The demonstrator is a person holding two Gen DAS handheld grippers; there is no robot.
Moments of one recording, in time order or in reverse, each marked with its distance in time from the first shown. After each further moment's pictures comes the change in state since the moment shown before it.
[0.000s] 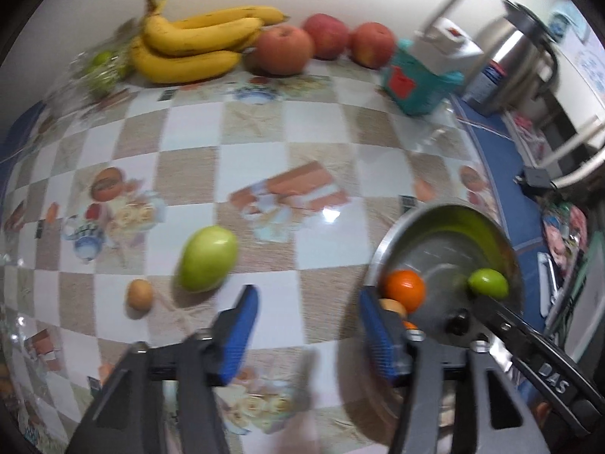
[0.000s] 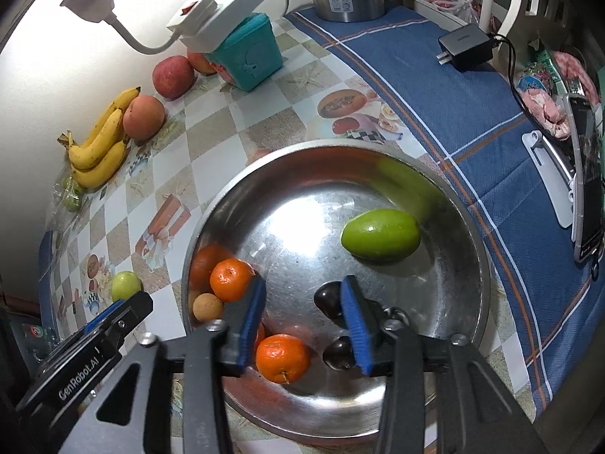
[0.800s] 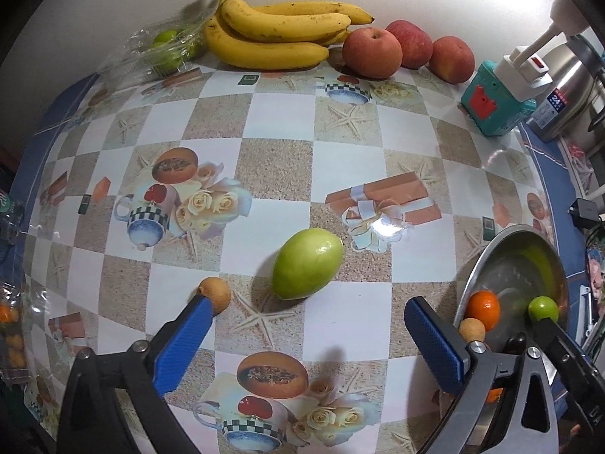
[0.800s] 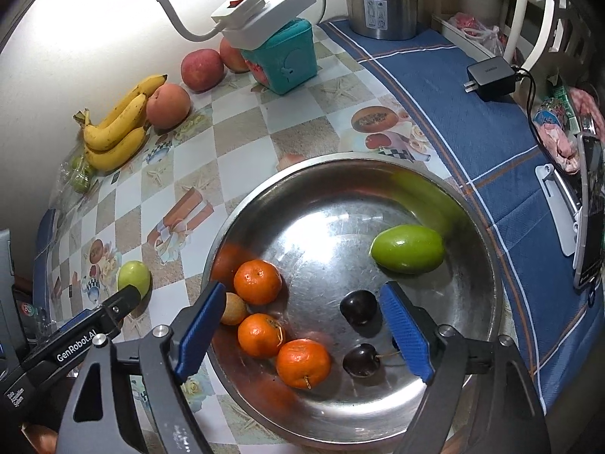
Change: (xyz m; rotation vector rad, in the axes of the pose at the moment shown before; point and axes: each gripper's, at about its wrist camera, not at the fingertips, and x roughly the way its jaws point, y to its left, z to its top) left arm 0.008 0.046 0.002 -0.092 -0.006 0.152; right arm 0.001 0.024 -0.002 -0.100 -0.038 -0.012
